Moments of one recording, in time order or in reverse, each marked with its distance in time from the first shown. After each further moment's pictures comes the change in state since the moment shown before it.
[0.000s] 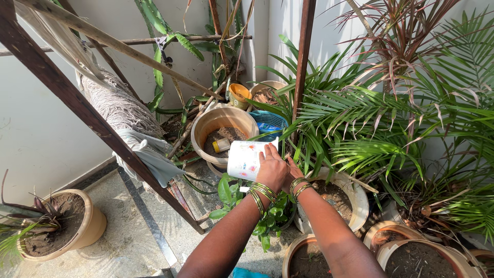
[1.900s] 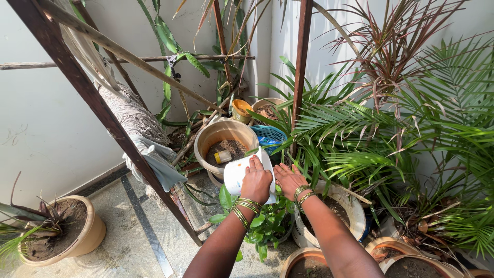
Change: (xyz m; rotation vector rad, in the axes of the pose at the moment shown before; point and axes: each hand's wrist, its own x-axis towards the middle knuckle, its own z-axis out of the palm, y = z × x) left_hand -0.039 -0.031 -0.030 -0.319 0.005 -0.113; right_hand -0.030 0.008 -0.030 0.093 0.123 0.042
